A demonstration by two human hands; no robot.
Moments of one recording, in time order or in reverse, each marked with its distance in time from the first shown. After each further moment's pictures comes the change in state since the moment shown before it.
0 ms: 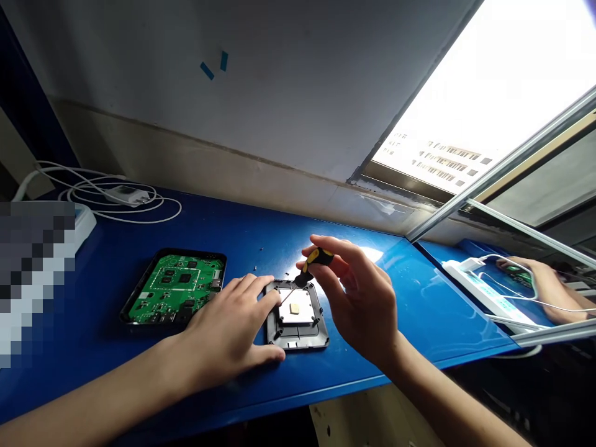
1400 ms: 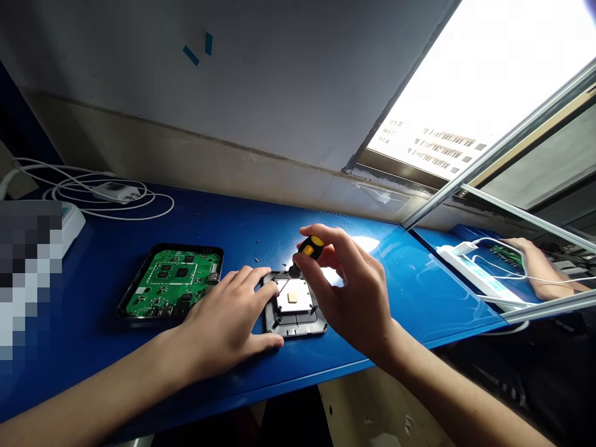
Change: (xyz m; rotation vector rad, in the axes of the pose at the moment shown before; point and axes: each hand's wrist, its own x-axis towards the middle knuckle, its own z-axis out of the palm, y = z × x) left_hand -0.002 -0.004 0.005 0.027 0.055 0.027; right_hand 0.003 -0.017 0.008 -0.317 0.050 -0.011
